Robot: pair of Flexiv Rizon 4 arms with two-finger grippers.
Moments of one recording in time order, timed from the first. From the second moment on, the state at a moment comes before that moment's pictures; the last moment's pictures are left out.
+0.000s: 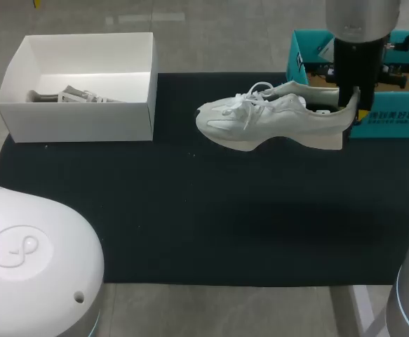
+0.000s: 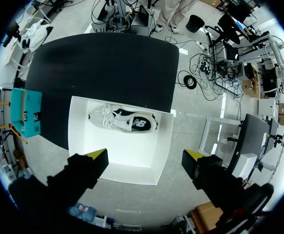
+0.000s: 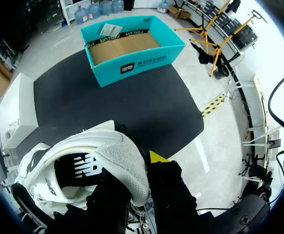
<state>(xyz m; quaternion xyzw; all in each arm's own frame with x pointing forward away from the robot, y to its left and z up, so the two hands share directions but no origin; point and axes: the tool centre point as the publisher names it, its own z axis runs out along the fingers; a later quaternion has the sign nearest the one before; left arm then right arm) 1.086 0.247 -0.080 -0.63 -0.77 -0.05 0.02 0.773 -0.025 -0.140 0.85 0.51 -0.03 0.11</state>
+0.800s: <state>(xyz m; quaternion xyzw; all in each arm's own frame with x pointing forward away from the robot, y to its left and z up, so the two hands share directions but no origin) 1.086 0.247 -0.080 -0.63 -0.77 -0.05 0.02 0.789 0.026 -0.167 0.84 0.52 -0.01 0.13</state>
